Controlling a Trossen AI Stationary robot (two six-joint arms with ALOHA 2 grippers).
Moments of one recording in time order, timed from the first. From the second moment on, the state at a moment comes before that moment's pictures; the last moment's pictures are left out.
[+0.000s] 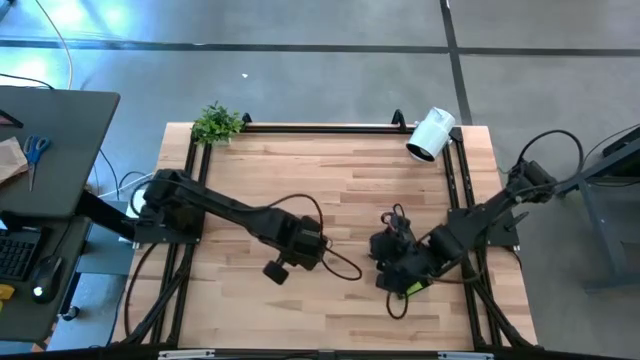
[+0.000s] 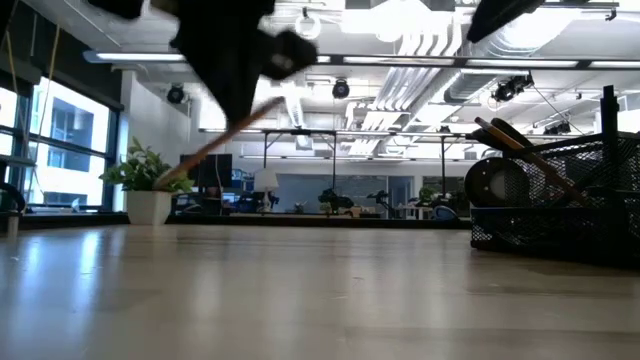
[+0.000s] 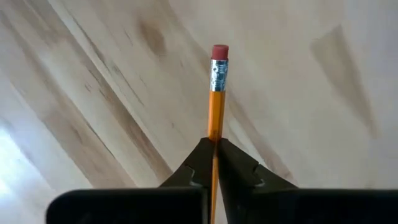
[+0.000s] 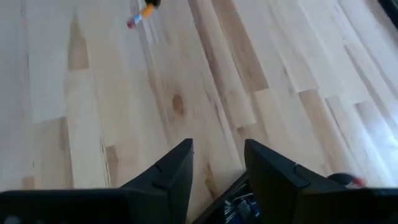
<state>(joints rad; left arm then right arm) -0.18 1.87 1.51 -1.00 -0.01 0.32 0.58 1.50 1.29 -0.90 0.55 0.70</state>
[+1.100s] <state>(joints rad) -0.03 1.48 1.55 -0.60 0.37 0.33 0.49 1.51 1.03 0.33 0.64 -0.23</state>
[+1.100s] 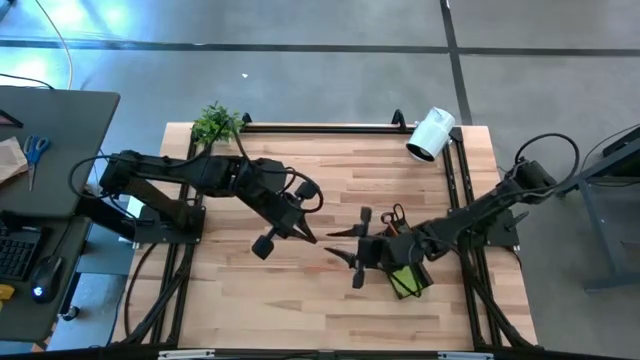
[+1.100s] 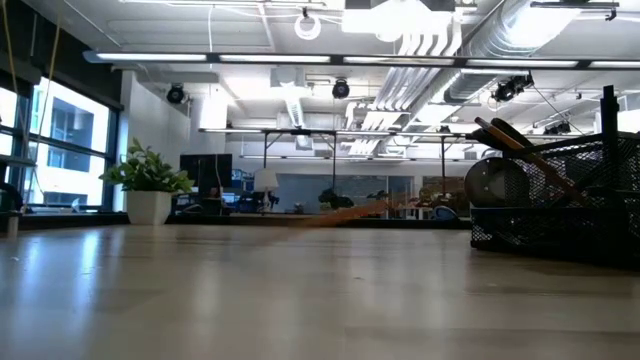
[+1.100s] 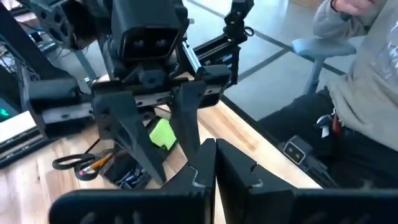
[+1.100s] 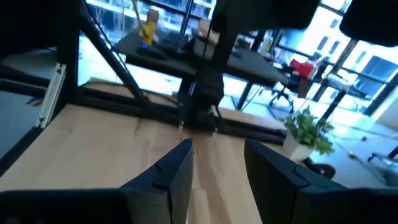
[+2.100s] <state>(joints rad) 0.13 1.37 0.80 -0.29 0.17 0.06 0.33 1.56 1.03 -0.08 0.44 0.09</state>
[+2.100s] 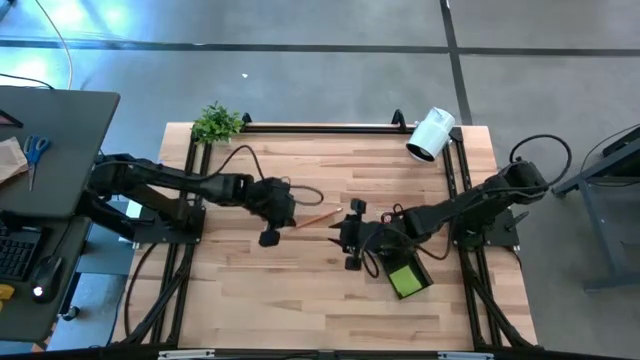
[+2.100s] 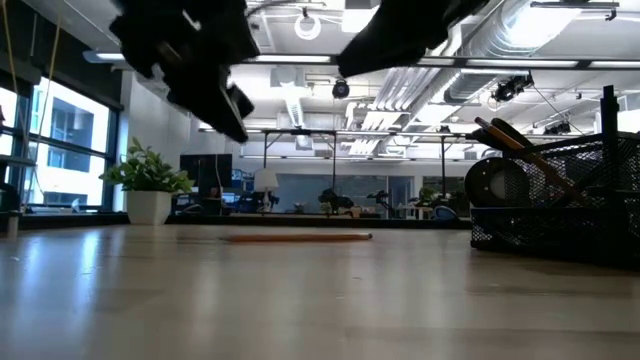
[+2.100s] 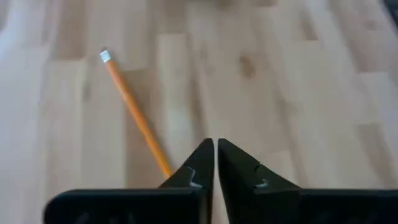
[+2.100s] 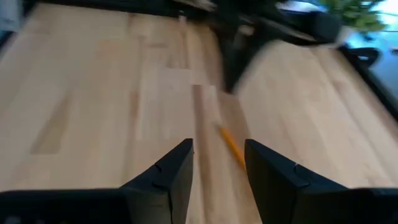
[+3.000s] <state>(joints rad) 0.26 1.68 0.76 -0.17 -0.06 -0.05 0.40 1.56 1.03 -0.07 0.41 0.09</state>
